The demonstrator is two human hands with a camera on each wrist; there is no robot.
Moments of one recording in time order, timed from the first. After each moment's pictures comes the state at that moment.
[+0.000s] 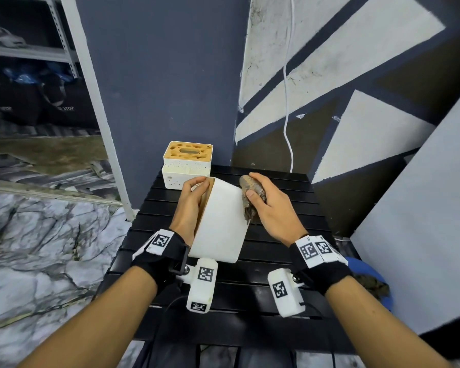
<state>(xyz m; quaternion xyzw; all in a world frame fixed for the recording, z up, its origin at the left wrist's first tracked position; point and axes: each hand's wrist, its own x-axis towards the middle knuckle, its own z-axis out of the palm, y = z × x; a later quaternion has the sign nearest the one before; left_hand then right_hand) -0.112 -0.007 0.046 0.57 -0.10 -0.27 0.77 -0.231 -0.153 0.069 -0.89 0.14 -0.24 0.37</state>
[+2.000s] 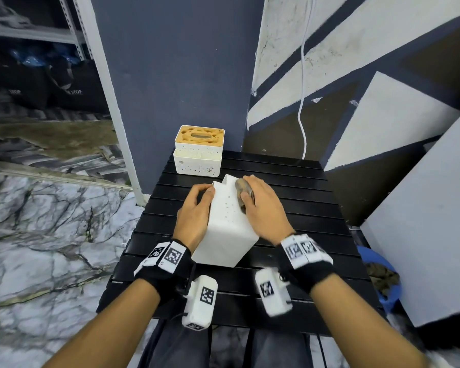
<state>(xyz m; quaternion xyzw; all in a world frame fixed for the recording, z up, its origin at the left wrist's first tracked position) -0.126 0.026 0.015 0.73 -0.14 -0.15 0.65 -0.206 -0.111 0.037 -0.93 0.19 -0.16 0.28</state>
